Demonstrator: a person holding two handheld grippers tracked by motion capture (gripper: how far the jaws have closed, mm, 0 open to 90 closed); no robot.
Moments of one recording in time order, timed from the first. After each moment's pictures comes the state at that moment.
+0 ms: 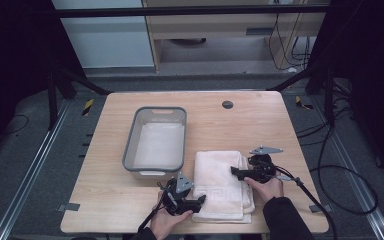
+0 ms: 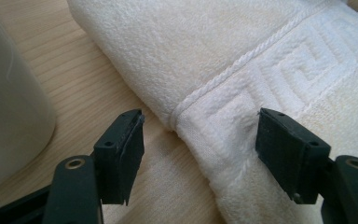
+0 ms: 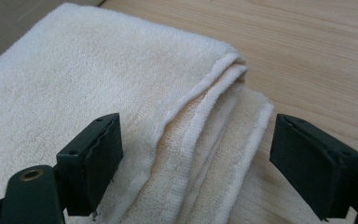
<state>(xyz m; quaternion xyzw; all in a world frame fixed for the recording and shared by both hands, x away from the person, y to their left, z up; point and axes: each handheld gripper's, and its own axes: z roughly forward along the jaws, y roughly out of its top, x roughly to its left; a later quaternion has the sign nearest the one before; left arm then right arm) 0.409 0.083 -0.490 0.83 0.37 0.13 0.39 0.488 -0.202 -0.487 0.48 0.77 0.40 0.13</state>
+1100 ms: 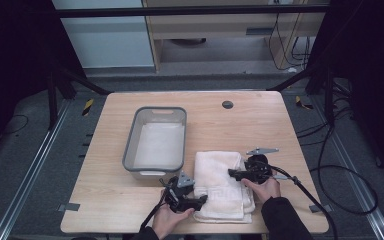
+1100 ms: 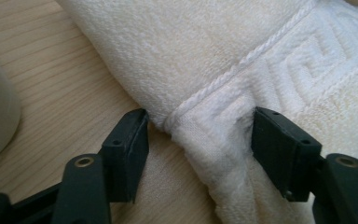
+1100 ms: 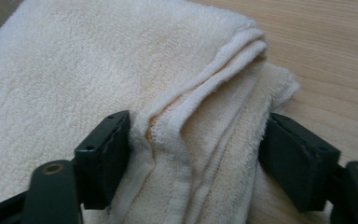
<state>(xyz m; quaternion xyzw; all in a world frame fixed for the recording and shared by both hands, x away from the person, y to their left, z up) 0.422 0.080 -0.498 0.84 0.38 0.07 0.39 0.493 -0.198 -0.498 0.50 0.77 0.39 0.08</state>
